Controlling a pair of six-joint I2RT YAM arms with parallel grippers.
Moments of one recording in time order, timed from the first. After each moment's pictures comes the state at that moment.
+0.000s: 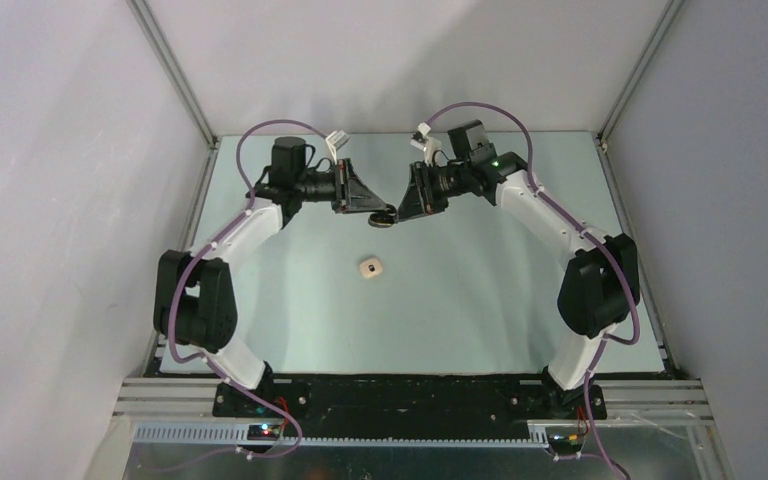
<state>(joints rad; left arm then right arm) -0.25 1.63 1.21 -0.07 1.07 -0.65 0.49 1.78 1.61 -0.60 -0.82 0.30</state>
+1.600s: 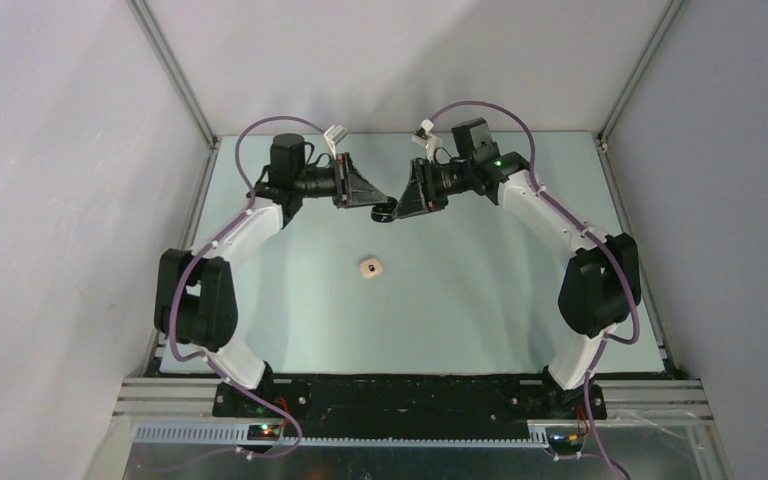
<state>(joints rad) -0.25 1.64 1.21 0.03 1.06 -0.71 0.47 1.78 1.60 -0.55 -0.89 0.34</state>
